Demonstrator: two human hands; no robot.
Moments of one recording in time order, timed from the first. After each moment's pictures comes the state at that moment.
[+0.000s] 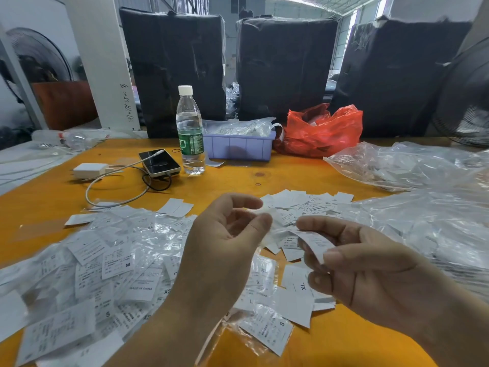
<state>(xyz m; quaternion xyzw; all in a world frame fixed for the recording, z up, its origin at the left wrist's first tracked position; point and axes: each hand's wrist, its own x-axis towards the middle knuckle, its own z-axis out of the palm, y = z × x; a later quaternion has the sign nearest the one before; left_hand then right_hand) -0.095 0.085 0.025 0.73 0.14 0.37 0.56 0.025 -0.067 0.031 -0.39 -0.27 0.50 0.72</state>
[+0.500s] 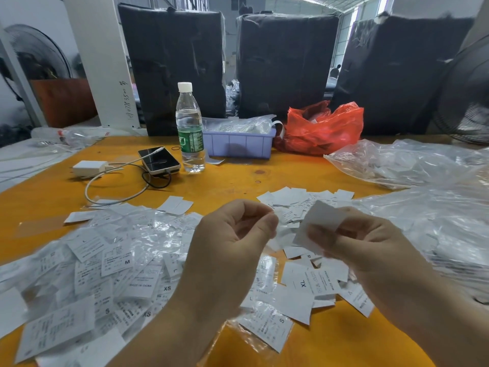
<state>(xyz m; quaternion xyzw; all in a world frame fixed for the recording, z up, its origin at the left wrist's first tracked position) -0.093 0.081 0.021 0.74 0.11 0.36 0.56 0.015 -0.064 0.033 -0.69 -0.32 0.17 0.62</state>
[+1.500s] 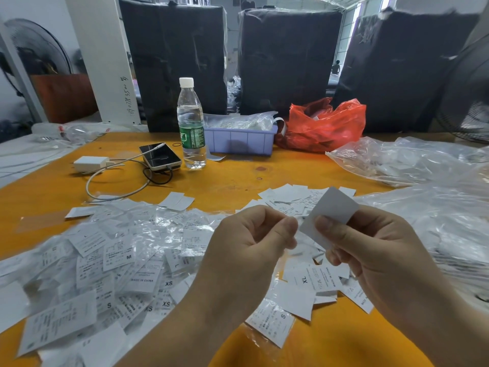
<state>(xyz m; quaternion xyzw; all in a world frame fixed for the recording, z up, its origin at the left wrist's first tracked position) -0.092 0.072 0.019 0.75 0.09 0.30 0.58 0.016 -0.063 0.023 -0.62 -0.35 0.15 0.69</state>
